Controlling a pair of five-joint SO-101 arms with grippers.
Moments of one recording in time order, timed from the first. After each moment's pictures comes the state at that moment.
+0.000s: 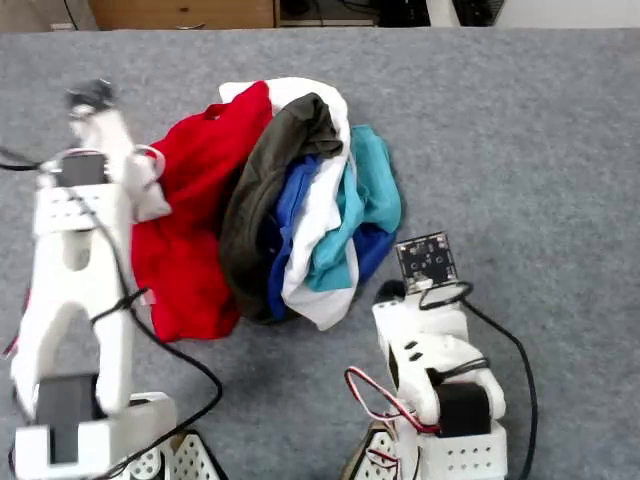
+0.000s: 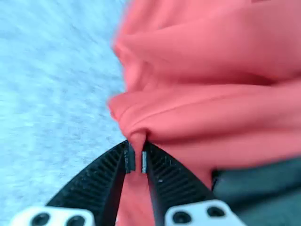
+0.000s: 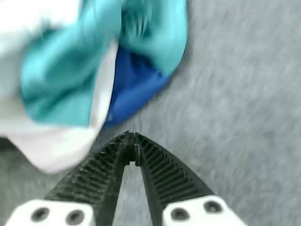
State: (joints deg) left arm -11.2 -14.9 13.7 72.7 4.0; right arm -8.1 -103.6 85.4 68.7 0.4
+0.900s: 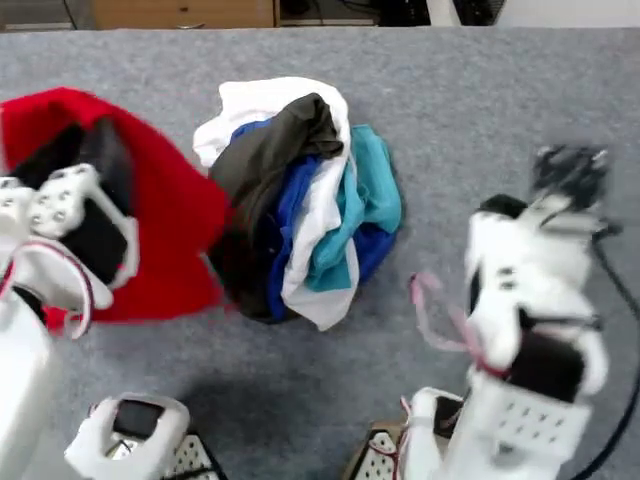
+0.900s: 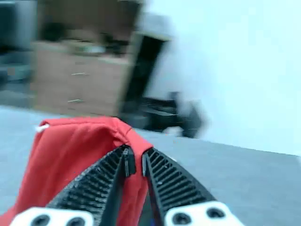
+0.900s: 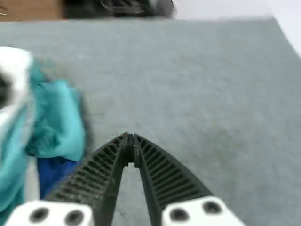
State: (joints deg) left arm 9.1 -44.2 -25.2 83.1 7.9; right arm 16.8 -59.7 33.1 69.2 0.4
